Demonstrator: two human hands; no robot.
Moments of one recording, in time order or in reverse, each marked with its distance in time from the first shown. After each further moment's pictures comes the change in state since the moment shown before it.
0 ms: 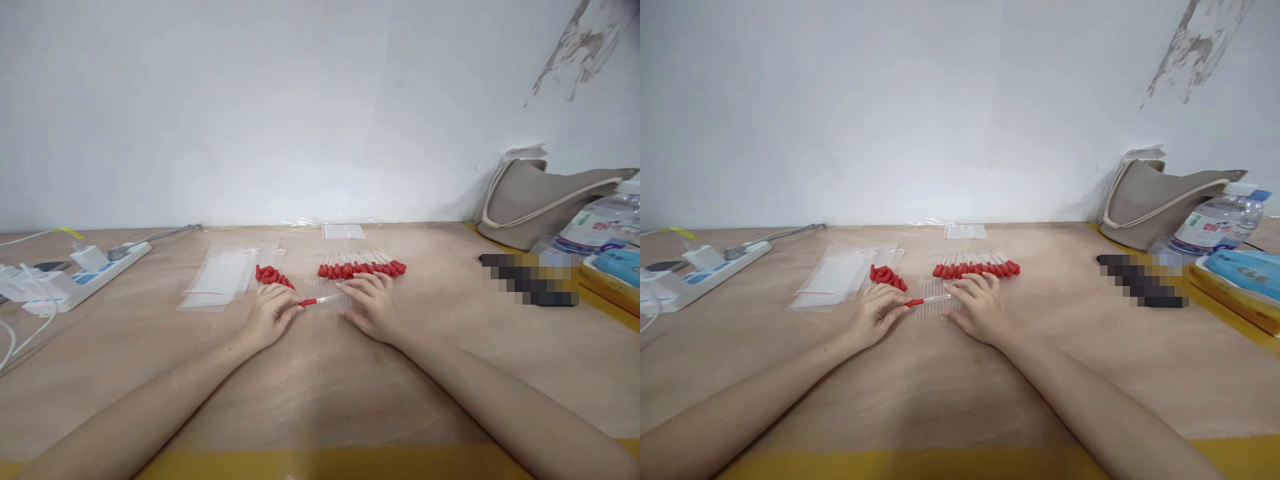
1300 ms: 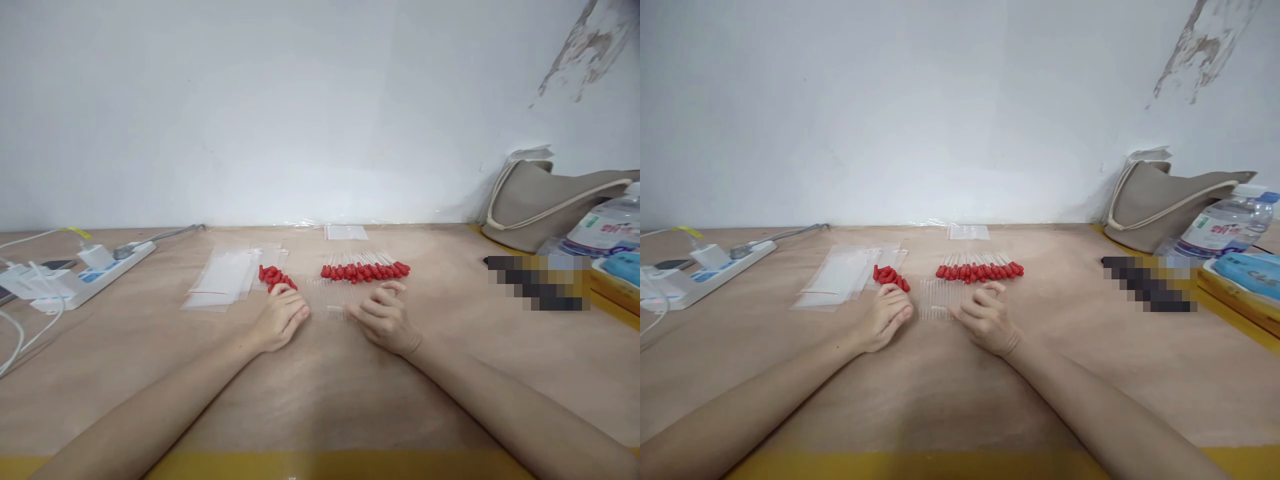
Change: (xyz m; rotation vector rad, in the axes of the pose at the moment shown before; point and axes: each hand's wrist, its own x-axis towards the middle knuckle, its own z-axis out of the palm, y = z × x) left_hand 0.004 0.011 0.002 0.046 -0.188 0.141; right_hand -0.006 -0.009 -0.009 -0.115 0.162 -0.223
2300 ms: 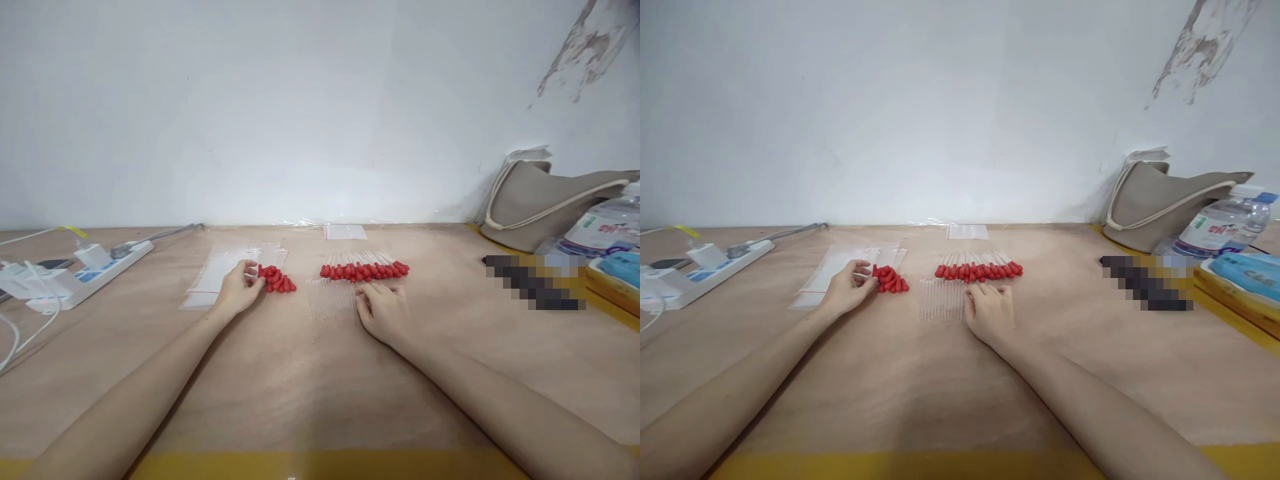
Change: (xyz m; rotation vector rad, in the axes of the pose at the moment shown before) left_hand -0.015 -0.085 -0.021 -0.131 0.287 -0.798; right_hand -0.001 0.002 0.012 -0.050 -0.252 0.539
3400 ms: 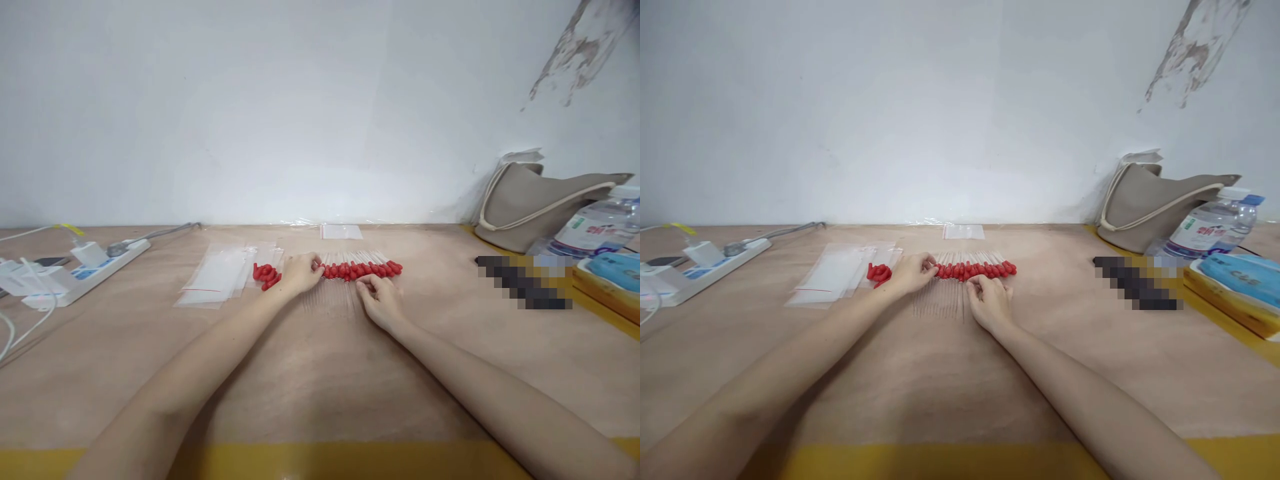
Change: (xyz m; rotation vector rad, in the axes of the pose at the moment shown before) left_hand 0.021 0.104 0.081 0.186 -0.174 0.255; right_hand 0.010 0.018 0.003 0.313 -0.015 0.290
